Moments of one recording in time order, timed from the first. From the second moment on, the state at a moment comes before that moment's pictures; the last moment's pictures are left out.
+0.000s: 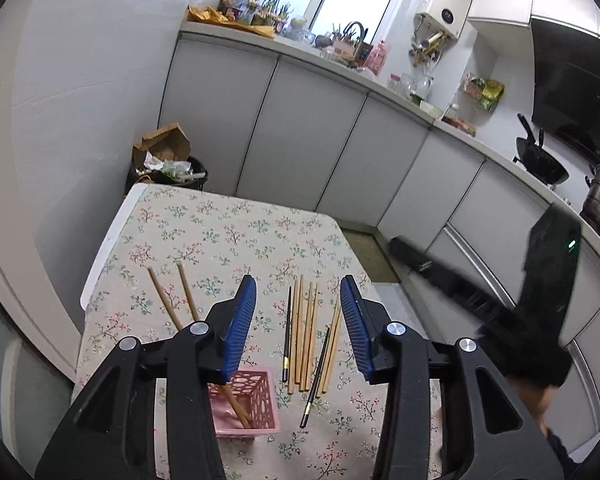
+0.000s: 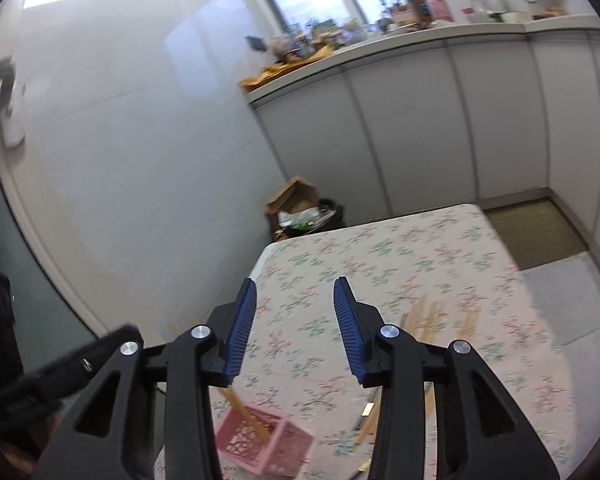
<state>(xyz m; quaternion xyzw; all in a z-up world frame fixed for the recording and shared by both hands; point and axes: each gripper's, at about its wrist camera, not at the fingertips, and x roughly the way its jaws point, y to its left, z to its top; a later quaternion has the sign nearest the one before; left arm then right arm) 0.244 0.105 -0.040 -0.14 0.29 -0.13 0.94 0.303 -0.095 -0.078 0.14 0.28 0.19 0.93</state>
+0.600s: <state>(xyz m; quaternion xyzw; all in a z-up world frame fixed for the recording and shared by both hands) 0.364 0.001 -0.131 -0.09 0.47 -0.07 0.88 0.355 -0.222 -0.154 0.22 0.48 0.05 0.85</state>
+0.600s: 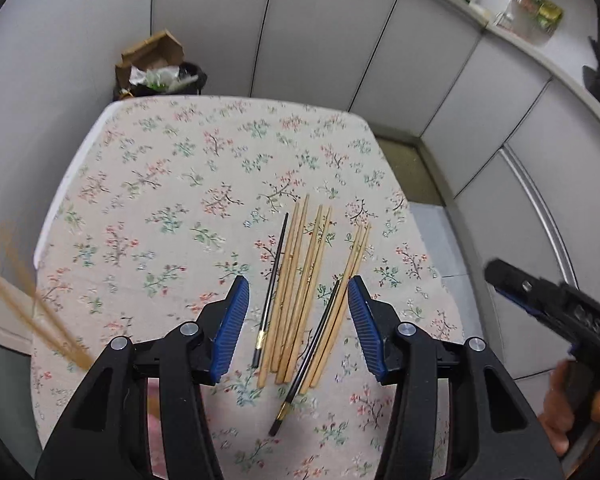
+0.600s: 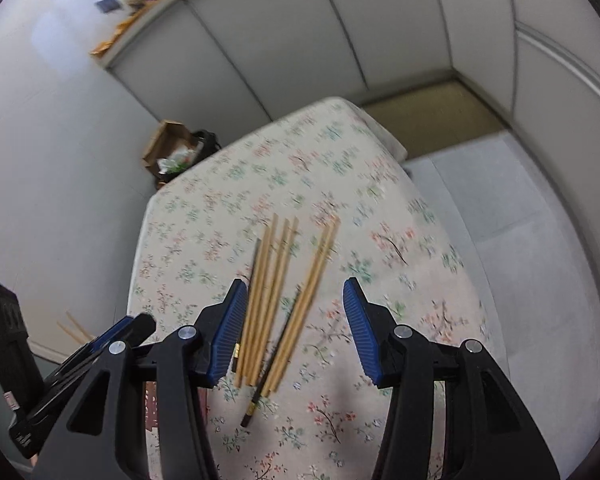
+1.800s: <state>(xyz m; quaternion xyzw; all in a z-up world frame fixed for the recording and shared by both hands) 0.401 -0.041 -0.232 -0.04 0.60 -0.04 0.80 0.383 -0.240 -0.218 0.19 0.57 0.05 0.79</state>
